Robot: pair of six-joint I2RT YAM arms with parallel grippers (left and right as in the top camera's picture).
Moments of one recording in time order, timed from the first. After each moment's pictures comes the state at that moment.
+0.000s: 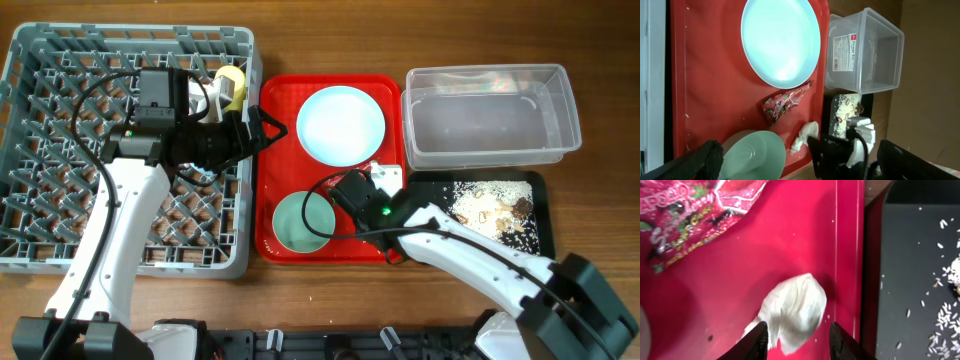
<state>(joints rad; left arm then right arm) -0.08 1.44 1.18 -0.80 0.67 -0.43 0.79 1.55 0.86 -0.73 0.33 0.77</state>
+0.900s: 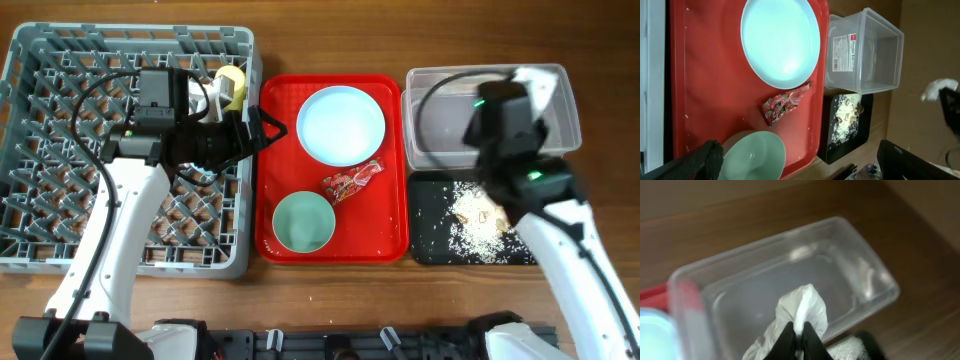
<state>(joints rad) -0.08 1.44 1.18 -0.79 0.67 -0.43 0.18 1.24 1.07 -0.59 0.54 0.35</state>
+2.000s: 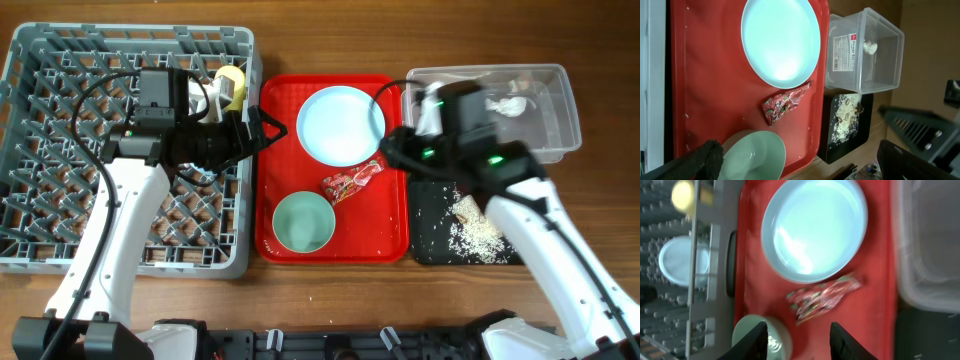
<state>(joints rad) -0.08 1.44 1.18 -0.80 0.68 -0.43 0.36 1.35 1.08 -0.68 -0.24 0.53</state>
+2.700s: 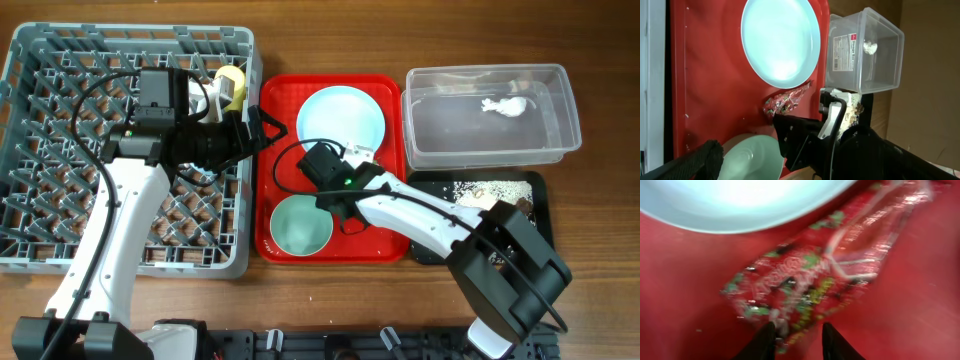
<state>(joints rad) -0.08 1.44 1.18 -0.80 0.67 -0.43 0.79 1.84 1.09 -0.60 0.21 1.01</state>
